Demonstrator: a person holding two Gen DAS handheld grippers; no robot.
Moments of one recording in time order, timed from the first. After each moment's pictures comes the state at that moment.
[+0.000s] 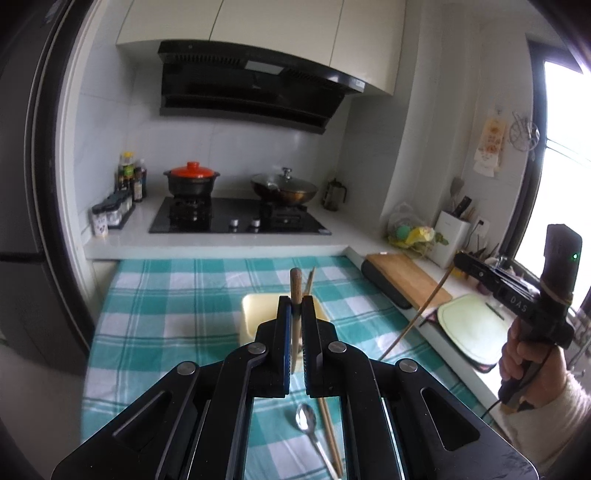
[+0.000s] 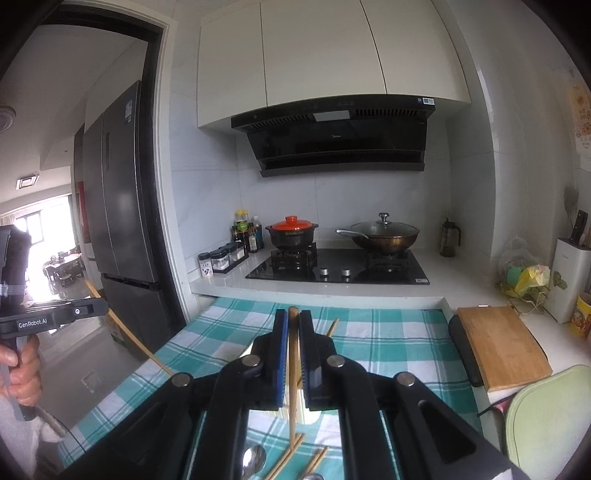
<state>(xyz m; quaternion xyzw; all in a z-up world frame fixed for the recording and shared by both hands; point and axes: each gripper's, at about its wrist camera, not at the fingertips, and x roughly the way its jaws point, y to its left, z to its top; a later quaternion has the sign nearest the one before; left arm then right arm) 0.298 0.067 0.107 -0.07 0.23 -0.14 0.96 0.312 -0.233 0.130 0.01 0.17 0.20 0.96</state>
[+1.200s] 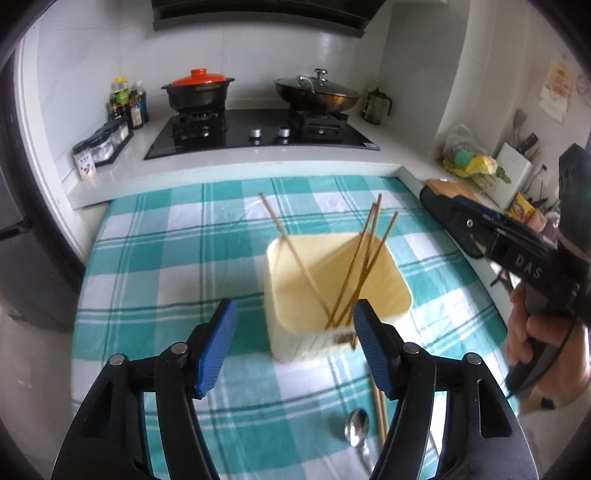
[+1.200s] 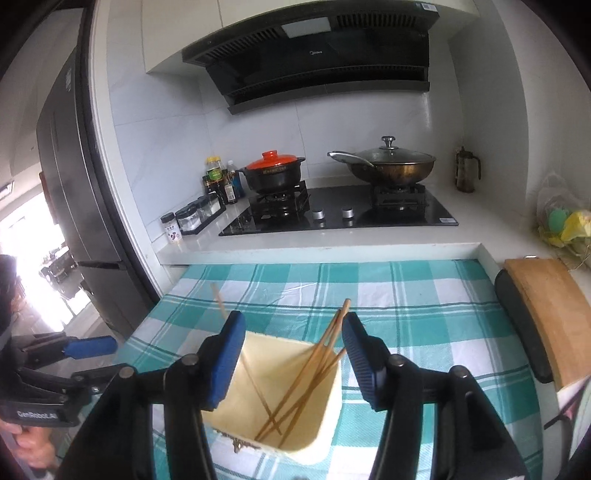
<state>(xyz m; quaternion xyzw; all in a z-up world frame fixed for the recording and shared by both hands) 0.445 0.047 -0.007 -0.02 0.41 -0.09 0.91 0.472 -0.181 0.021 0.01 0.30 0.19 0.93</state>
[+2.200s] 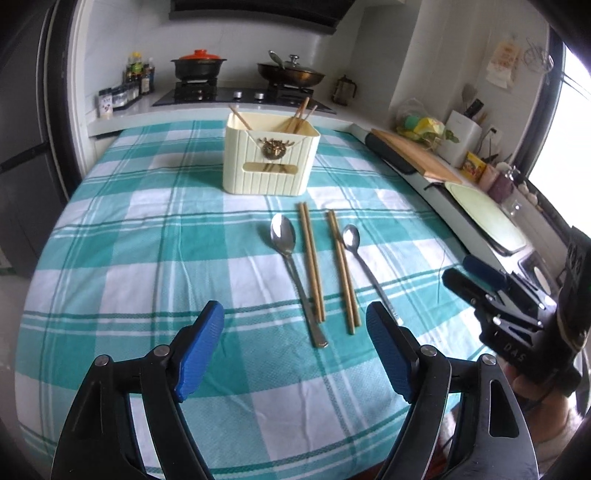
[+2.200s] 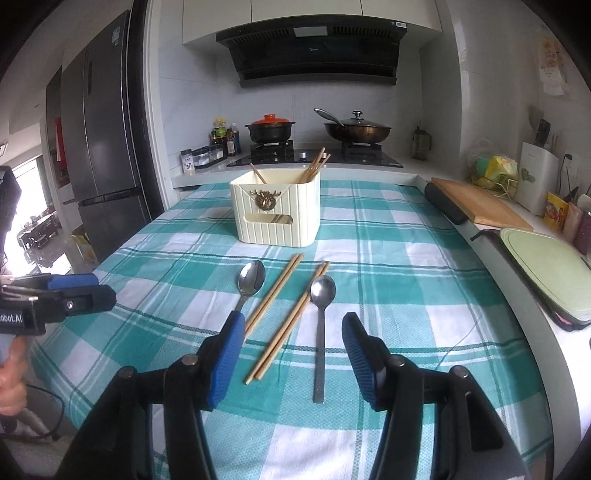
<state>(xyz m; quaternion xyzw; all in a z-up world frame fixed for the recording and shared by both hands) 0.172 -0.004 -0.084 -0.06 0.39 -0.11 0.91 0.153 -0.237 -0.066 -0.01 0.30 0.13 0.94</state>
